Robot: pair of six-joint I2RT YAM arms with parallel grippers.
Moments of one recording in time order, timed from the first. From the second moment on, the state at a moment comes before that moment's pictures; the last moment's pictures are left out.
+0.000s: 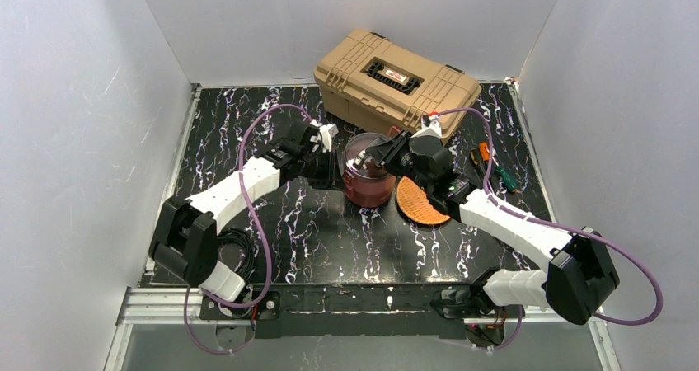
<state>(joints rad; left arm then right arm) -0.55 1.52 1.10 -0.48 0.40 -0.48 0.73 1.25 0.83 0.10 0.15 1.01</state>
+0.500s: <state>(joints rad) -0.55 1.52 1.07 -0.42 0.41 -0.62 0.73 1.24 0.81 0.14 0.15 1.02</state>
